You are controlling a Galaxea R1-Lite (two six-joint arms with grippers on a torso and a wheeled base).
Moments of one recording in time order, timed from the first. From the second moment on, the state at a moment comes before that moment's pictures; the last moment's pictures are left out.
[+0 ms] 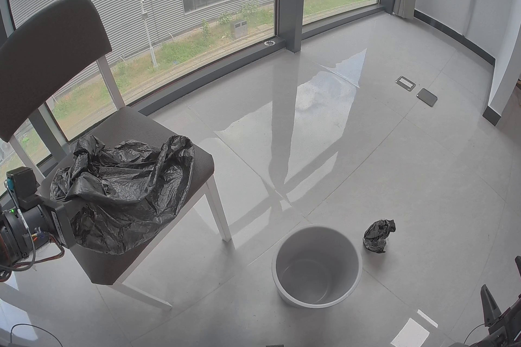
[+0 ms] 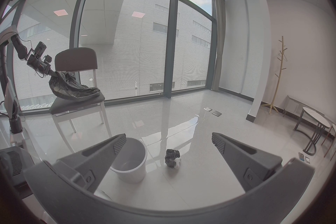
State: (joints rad) left arm -0.12 1.05 -0.48 -0.23 -0.13 -0.04; right arm 0.01 0.04 -0.02 -0.01 0.06 -0.10
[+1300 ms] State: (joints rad) left arm -0.42 1.19 -0.63 -0.46 -0.27 0.19; right arm 0.24 0.94 -0.52 -0.13 0.42 -0.09
